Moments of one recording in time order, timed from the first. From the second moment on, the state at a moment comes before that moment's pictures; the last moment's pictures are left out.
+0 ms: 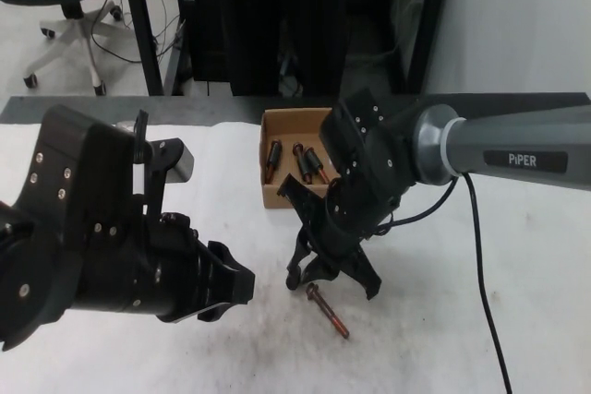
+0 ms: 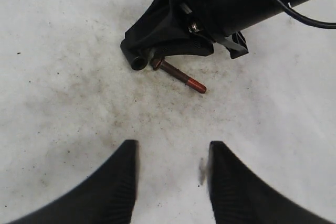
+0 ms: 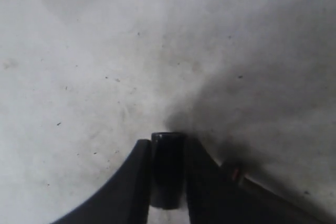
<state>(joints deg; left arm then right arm) -26.8 65.2 -35.6 23.6 22.0 -14.1 32.2 113.3 -73.3 31.0 -20.7 64.7</state>
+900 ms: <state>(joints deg) -26.8 65.2 -35.6 23.6 22.0 -14.1 31.0 108.7 -73.3 16.4 -41.5 47.1</state>
